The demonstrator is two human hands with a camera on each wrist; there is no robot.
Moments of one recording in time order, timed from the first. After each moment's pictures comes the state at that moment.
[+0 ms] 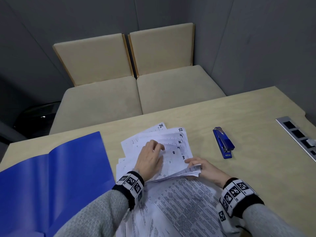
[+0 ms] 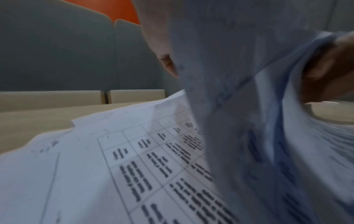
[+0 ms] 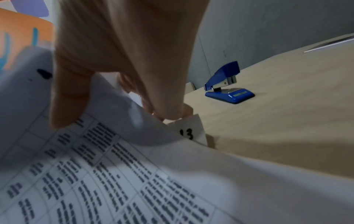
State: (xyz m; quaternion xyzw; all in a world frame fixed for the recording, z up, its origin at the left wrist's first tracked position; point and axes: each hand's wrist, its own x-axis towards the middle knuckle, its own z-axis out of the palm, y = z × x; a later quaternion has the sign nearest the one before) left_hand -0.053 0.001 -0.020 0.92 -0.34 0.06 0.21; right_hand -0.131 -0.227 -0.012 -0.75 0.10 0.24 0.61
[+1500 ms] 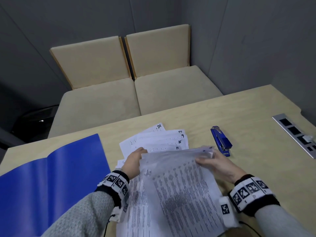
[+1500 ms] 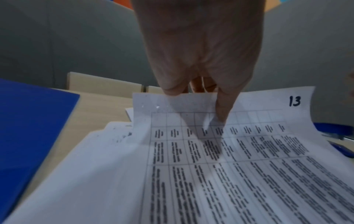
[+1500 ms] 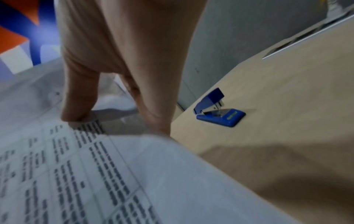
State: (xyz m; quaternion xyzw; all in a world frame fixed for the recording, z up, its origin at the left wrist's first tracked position) left_hand -0.033 0.045 -0.018 0.91 -0.25 -0.18 0.27; right_hand -0.142 -0.251 0.031 -0.61 0.11 0.20 0.76
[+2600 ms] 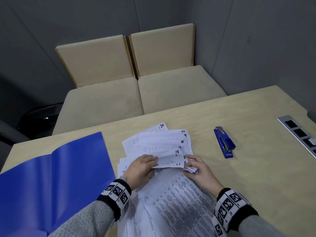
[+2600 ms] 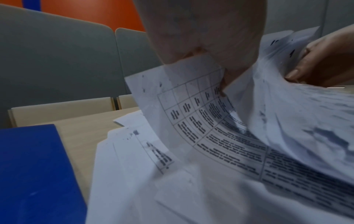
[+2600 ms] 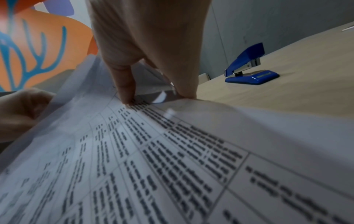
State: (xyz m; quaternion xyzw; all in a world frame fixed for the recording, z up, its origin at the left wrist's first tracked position) left_hand -0.063 0.048 -0.028 0.89 -0.42 -0.03 0.20; right_hand -0.147 -0.203 -0.032 -0.80 0.09 0.07 0.59
